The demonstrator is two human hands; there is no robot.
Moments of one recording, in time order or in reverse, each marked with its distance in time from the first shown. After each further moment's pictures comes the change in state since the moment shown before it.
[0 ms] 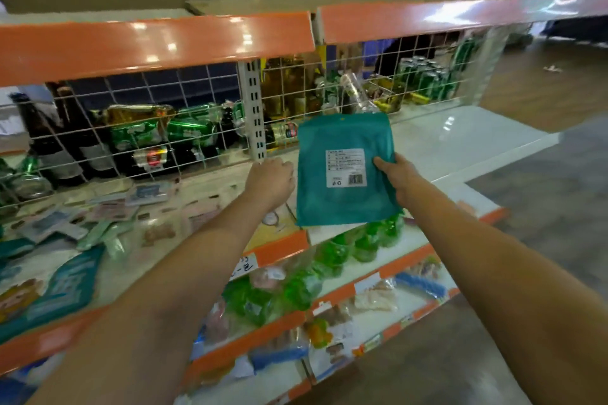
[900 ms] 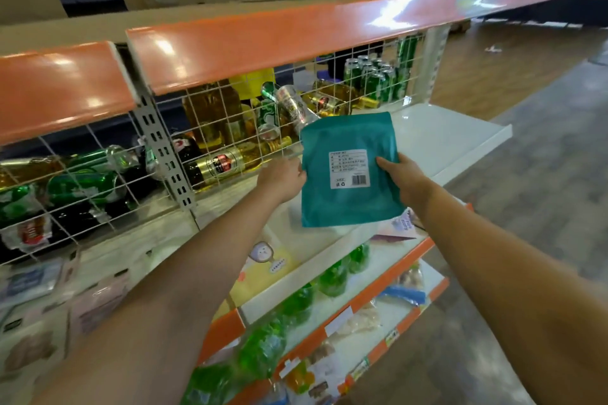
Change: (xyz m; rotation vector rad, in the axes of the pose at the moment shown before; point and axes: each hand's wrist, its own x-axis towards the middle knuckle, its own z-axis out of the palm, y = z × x) left_hand 0.172 0.116 0.007 -0.283 -0.050 0.064; right_hand 0.120 -0.022 -0.108 0.074 0.094 0.030
